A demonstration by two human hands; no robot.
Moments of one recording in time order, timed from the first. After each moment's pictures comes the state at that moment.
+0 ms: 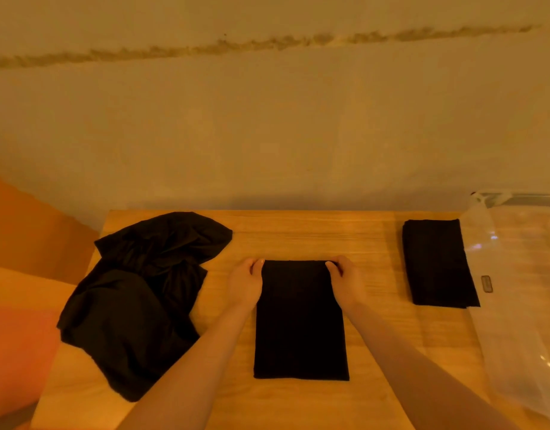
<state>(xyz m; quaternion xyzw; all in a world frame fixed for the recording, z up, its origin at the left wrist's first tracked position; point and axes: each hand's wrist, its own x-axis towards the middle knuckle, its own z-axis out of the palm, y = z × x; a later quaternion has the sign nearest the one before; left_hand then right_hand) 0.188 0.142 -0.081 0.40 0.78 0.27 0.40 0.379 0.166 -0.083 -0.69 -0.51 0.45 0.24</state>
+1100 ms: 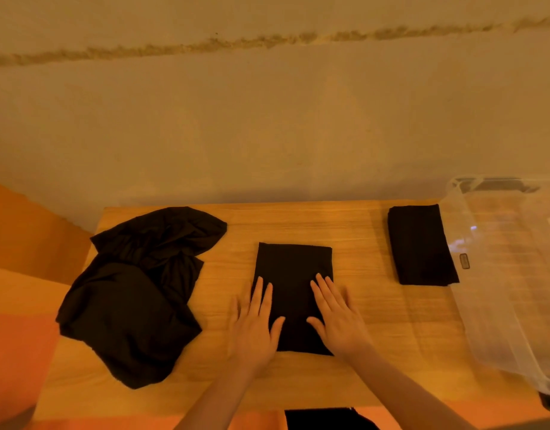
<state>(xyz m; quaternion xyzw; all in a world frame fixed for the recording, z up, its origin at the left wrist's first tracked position) 0.205 0.032 -0.110 0.71 0.69 -0.02 0.12 0.402 0.066 -0.099 -0.58 -0.80 0.11 -0.08</state>
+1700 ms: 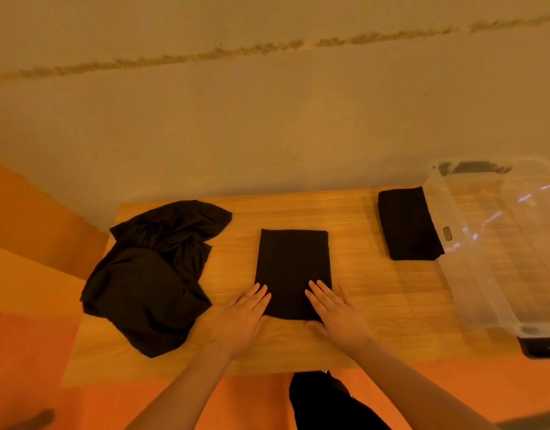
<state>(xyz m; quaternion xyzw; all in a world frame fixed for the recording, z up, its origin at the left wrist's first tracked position) 0.166 0.005 -0.088 0.82 0.54 -0.08 0.15 0.404 0.023 -0.090 -0.50 -0.84 0.13 -0.17</state>
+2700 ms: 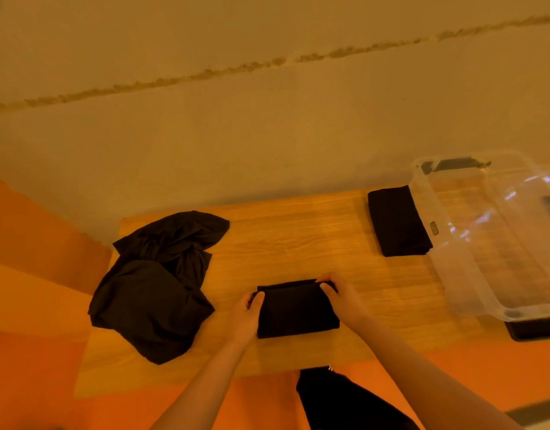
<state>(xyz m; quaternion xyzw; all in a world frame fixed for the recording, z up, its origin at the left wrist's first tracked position) 0.204 0.002 -0.008 0.44 0.74 0.21 0.46 0.399 0.039 -0.047 -0.65 -0.54 0.48 0.21</state>
